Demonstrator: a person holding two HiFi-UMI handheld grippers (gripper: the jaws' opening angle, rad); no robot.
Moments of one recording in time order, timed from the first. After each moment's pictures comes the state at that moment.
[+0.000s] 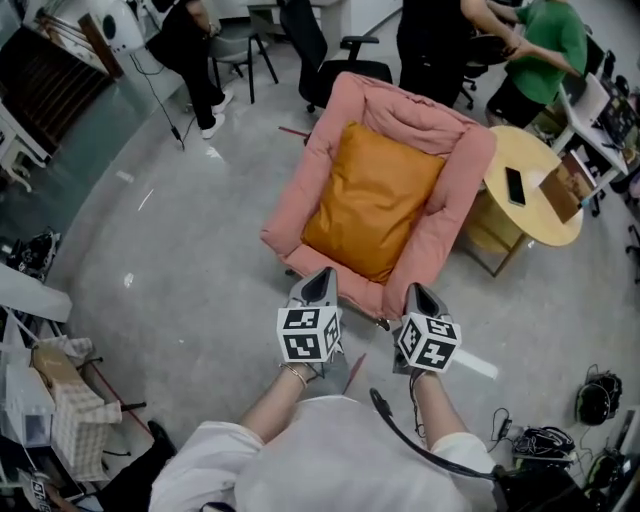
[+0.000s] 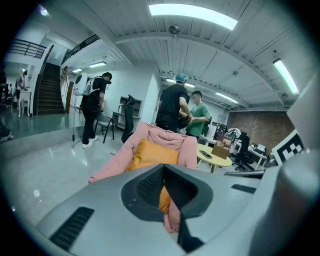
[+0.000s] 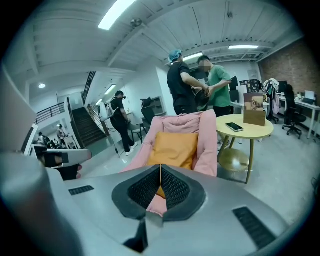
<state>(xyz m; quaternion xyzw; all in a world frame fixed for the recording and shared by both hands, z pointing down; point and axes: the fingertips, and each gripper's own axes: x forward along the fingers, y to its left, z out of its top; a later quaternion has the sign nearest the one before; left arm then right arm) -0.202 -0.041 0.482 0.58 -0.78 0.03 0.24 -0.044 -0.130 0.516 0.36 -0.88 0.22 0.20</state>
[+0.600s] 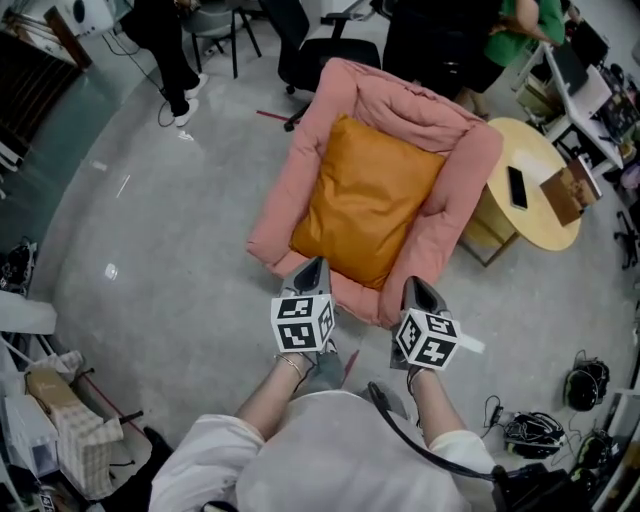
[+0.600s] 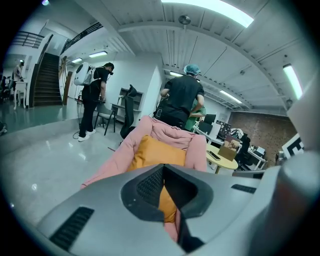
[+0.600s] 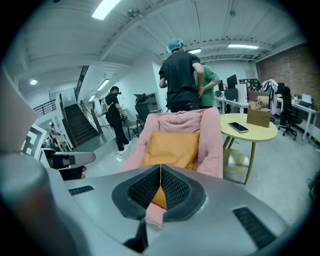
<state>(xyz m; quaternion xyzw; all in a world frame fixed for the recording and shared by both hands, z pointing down) -0.288 -0.117 0.518 0.58 -0.76 0.03 0.28 -0.110 -0.193 0.531 0.39 -0.87 0.23 0.22</state>
